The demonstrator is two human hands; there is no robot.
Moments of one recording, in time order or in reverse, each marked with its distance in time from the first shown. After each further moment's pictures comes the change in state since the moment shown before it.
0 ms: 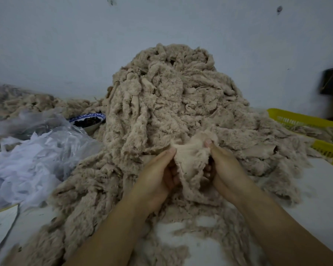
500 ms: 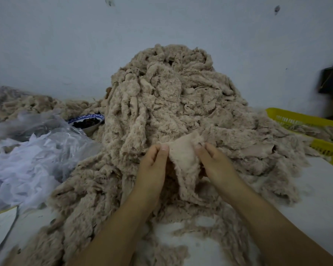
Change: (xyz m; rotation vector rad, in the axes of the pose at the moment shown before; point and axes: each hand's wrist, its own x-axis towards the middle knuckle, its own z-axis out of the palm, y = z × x) left_hand -0.001 -0.003 0.001 0.339 0.179 0.335; right_hand 0.001 0.008 0.001 -0.494 0.030 -0.178
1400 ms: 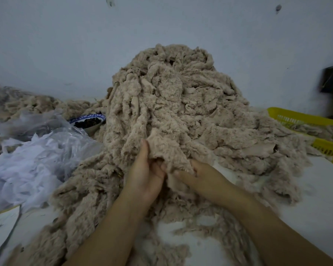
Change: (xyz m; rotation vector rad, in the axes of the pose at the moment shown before) left_hand 0.012 0.008 -0.012 -0.692 0.011 -0.297; right_hand -0.009 0.006 0.007 -0.326 -0.377 -0.095
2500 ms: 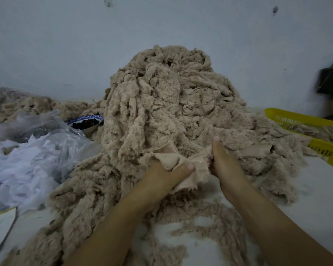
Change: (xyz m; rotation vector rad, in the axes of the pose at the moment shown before) left_hand -0.017 -0.010 0.004 0.998 -0.398 0.246; right_hand 0.003 0.002 -0.024 0.548 0.523 0.235
